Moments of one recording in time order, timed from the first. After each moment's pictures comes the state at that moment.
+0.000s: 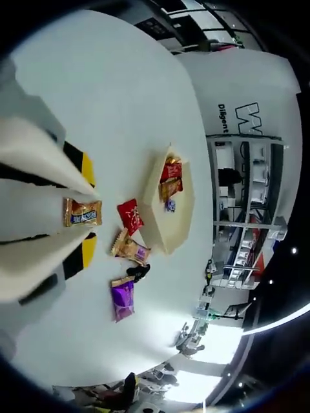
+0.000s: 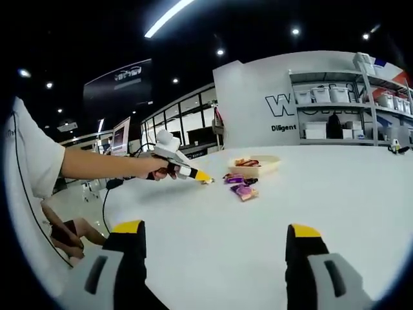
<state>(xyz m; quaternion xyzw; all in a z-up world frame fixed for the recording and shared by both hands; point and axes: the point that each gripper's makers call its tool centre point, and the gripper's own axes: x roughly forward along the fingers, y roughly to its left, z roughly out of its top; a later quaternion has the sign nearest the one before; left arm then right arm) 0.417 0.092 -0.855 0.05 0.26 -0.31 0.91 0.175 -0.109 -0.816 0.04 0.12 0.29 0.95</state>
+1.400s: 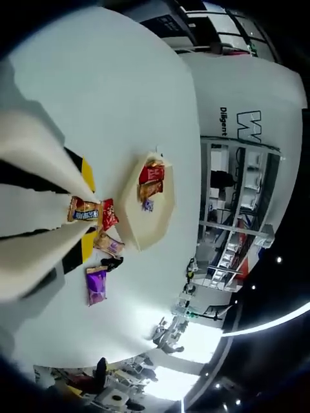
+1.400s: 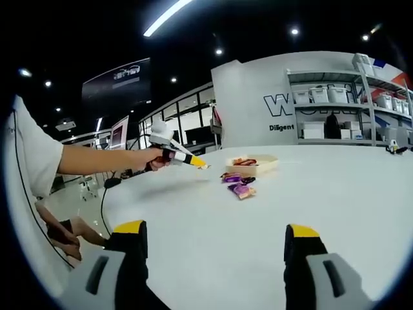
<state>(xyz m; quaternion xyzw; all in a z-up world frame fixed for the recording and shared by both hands) 0.422 0.092 -0.806 -0.01 0.24 -0.32 0.92 0.174 -0.114 -0.815 0.04 0.12 0.28 0.95</state>
